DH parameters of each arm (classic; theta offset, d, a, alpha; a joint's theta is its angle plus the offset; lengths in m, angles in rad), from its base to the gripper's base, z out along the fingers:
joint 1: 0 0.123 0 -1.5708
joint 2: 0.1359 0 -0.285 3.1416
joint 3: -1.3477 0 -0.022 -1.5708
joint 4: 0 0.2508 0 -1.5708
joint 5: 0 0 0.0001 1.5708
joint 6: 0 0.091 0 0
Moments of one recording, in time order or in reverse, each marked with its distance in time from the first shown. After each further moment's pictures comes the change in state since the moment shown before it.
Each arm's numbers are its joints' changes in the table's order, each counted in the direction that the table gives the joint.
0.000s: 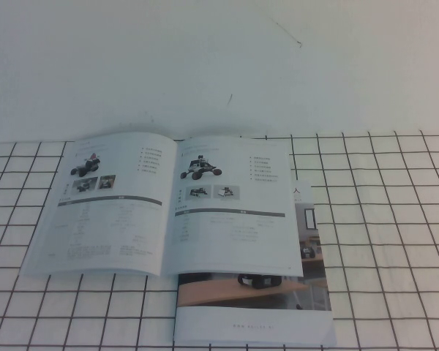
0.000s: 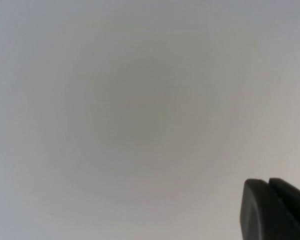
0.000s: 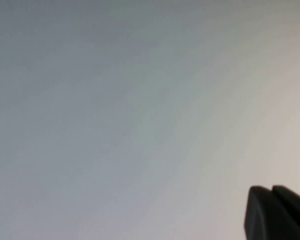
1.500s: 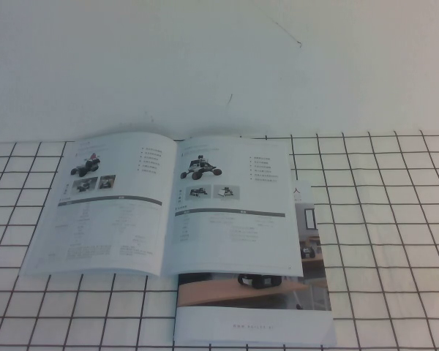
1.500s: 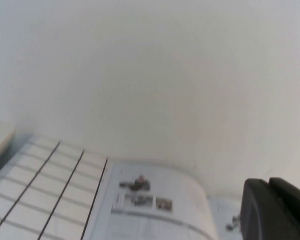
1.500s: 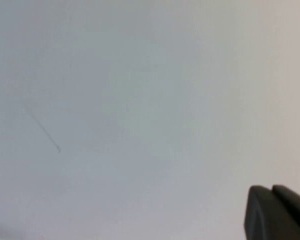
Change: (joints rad) right arm 0.000 0.000 -0.316 0.134 0.210 -0.181; left arm 0.000 0.000 -0.212 0.085 0.452 0.095
